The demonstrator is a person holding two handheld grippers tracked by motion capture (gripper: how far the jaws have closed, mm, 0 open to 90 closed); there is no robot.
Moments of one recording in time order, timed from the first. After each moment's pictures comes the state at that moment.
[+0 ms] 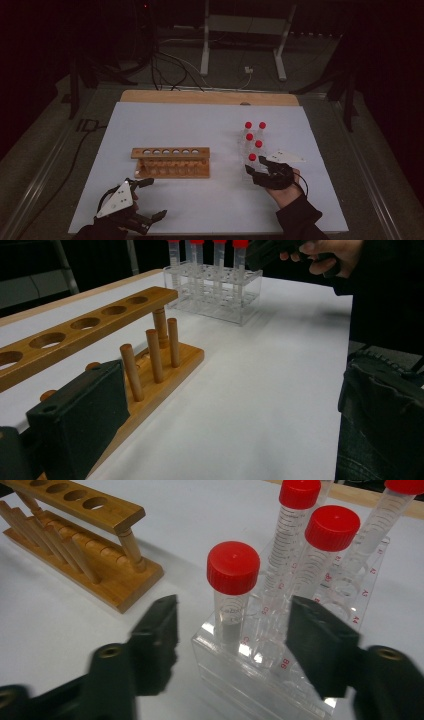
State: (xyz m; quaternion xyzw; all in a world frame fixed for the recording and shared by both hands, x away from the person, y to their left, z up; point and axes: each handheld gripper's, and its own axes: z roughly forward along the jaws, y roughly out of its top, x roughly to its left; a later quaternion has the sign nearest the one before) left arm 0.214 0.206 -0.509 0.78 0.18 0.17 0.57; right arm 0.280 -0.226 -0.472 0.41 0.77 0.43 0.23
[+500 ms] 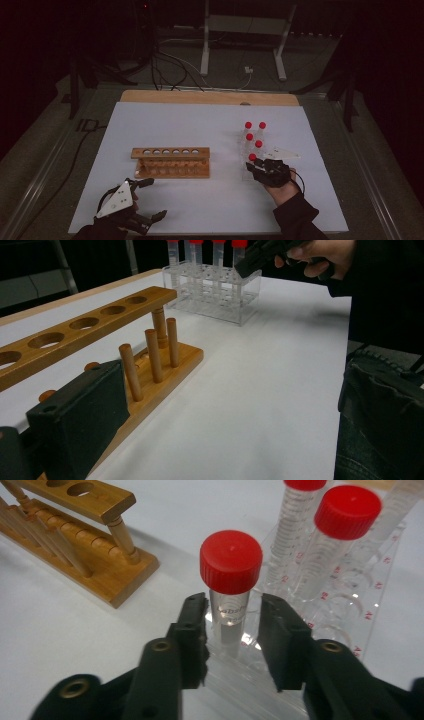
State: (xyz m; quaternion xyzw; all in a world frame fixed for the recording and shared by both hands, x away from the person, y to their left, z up) left arm 0.214 0.206 -0.509 0.78 0.18 0.17 0.57; right arm 0.290 -0.221 -0.477 0.43 0.78 0.41 0.21
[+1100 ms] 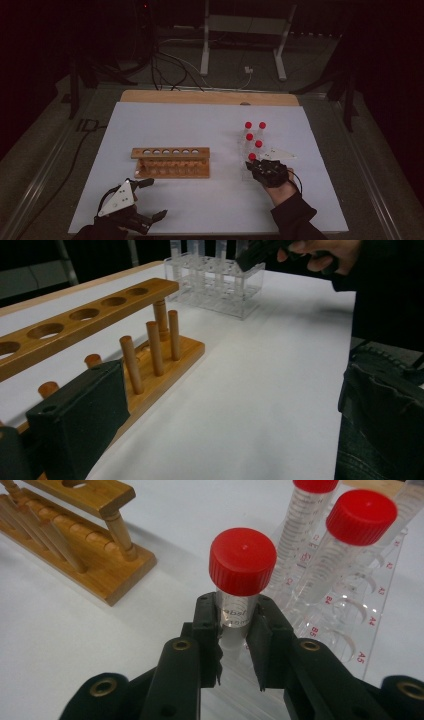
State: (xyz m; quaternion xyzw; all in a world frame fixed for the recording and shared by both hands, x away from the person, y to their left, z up) left arm 0.215 0.205 -0.509 0.79 0.19 0.17 0.56; right arm 0.288 -0.214 -0.475 0.42 0.78 0.40 0.23
